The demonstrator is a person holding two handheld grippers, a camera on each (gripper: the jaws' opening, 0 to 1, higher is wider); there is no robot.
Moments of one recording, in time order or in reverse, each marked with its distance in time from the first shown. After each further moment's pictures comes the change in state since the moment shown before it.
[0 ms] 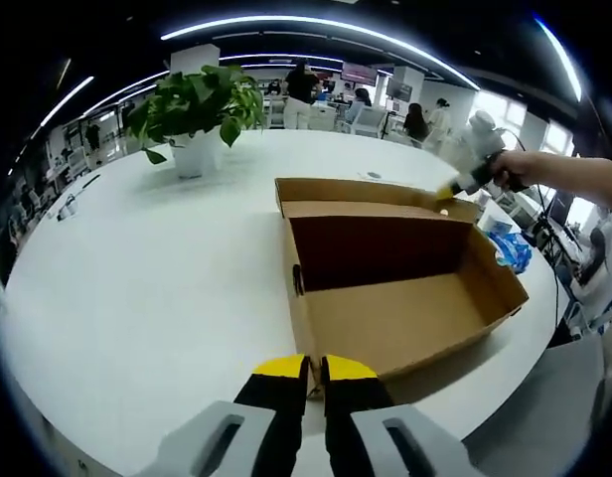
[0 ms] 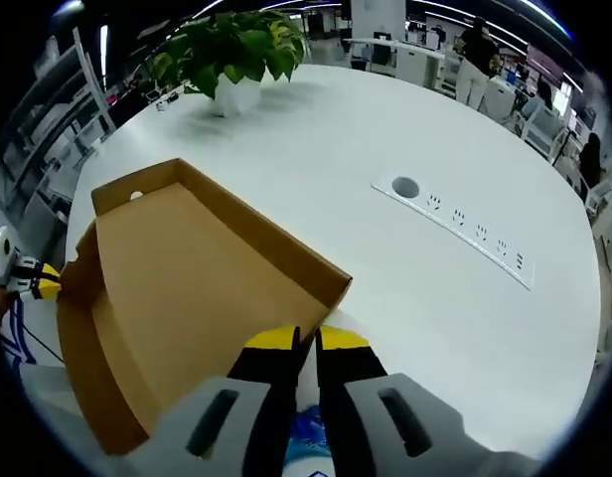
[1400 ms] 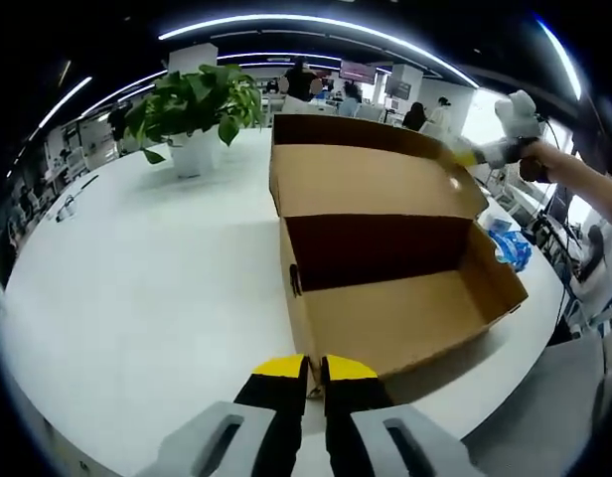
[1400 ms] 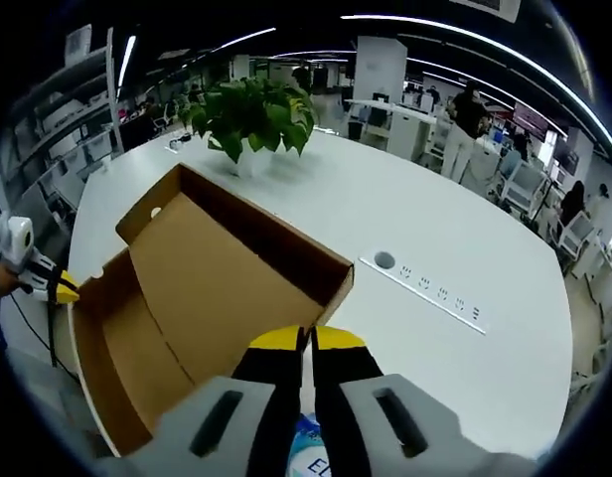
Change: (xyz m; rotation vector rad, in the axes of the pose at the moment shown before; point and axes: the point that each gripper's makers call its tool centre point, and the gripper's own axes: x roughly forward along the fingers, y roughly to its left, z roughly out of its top) left arm 0.000 -0.001 0.000 0.008 0.009 -0.002; right arm -0.082 0.029 0.037 -0.106 -0.268 -0.086
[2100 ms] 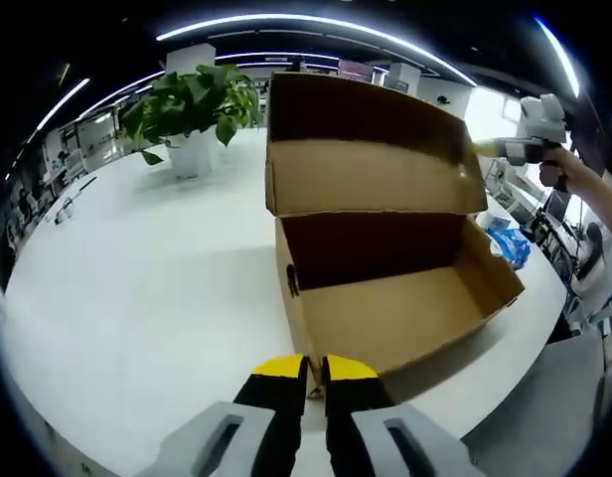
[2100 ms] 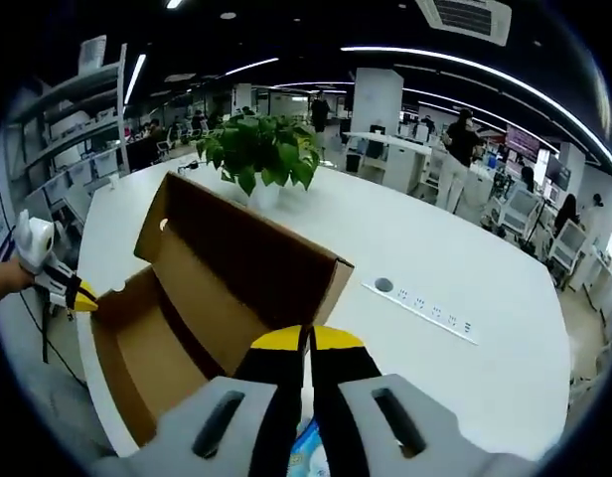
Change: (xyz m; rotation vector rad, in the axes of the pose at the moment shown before) left arm 0.001 -0.001 0.001 0.011 0.005 -0.005; right arm -0.033 0.013 0.015 -0.002 -0.141 -0.014
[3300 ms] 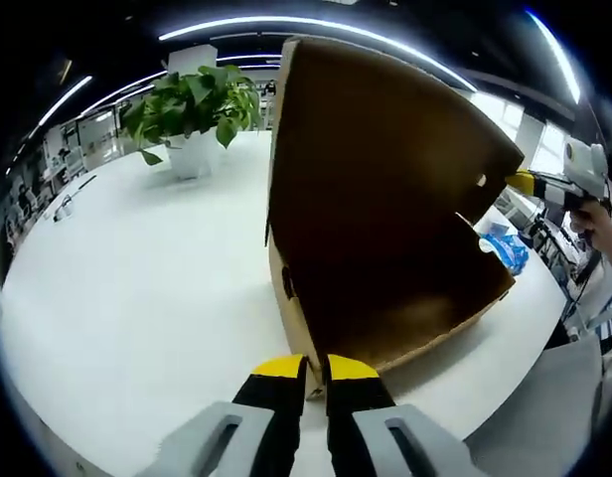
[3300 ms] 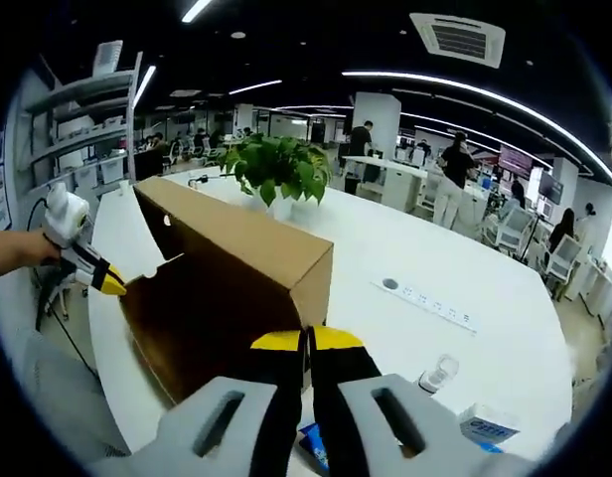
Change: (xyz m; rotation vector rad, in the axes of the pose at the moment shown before) left arm 0.000 -0.002 0.002 -0.023 -0.023 -0.012; right arm -0.051 0.049 -0.034 -0.026 -0.110 -0.024
